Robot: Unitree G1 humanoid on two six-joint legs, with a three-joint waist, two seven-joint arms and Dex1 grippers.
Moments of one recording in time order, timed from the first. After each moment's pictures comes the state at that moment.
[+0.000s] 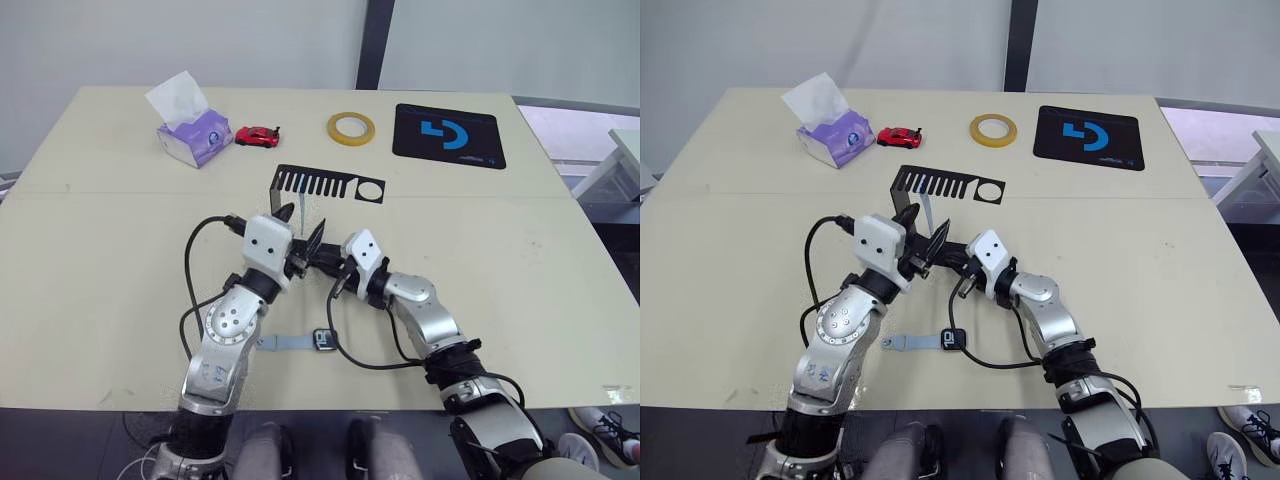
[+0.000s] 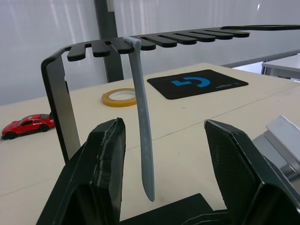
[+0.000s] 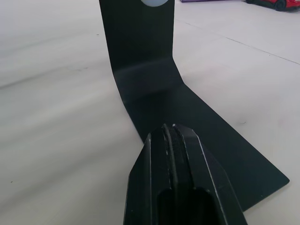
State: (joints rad) left arm -0.28 0.09 -0.13 -0.33 -0.02 0.25 -0.11; right arm -0.60 -0.14 0.20 0.47 0.10 0.02 0.71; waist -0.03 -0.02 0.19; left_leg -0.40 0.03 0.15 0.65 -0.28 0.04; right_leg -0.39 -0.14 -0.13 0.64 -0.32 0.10
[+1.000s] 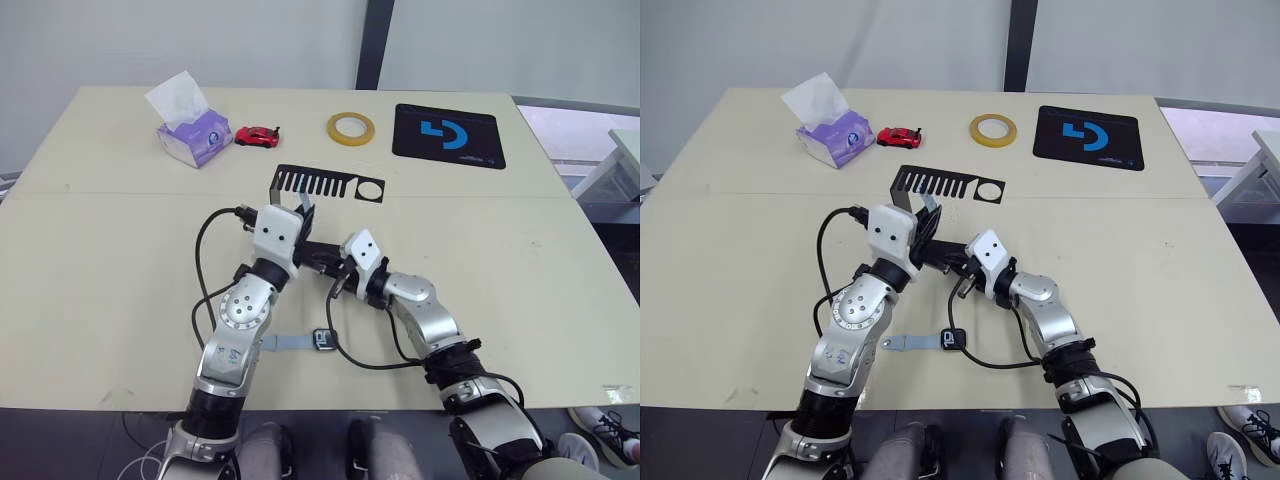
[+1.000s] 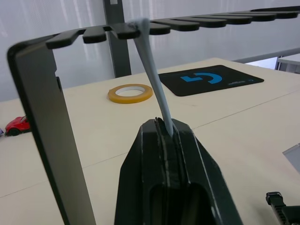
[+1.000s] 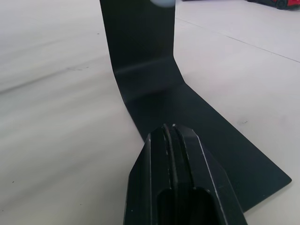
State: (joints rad) left arm -0.35 0.06 -0.13 -0.23 0.03 0.25 -0.07; right arm -0.60 -0.14 0.20 0.47 0.10 0.03 0.71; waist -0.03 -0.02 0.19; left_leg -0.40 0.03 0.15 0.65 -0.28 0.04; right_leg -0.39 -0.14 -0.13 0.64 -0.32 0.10
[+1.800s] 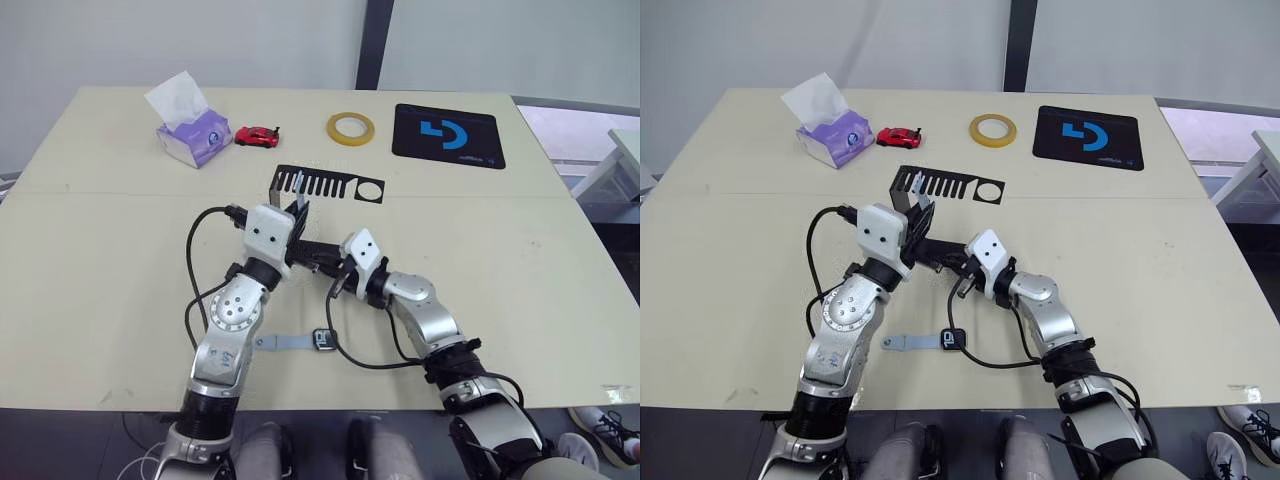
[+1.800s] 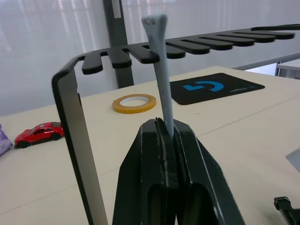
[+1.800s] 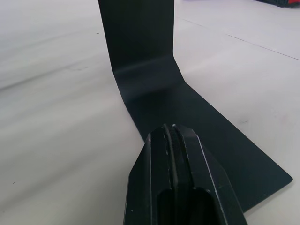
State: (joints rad) left arm -0.31 0.09 -0.10 -0.27 0.00 0.18 -0.15; right arm -0.60 -0.14 0.20 0.46 0.10 0.04 0.71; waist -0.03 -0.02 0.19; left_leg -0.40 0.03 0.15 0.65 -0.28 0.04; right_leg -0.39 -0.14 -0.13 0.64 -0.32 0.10
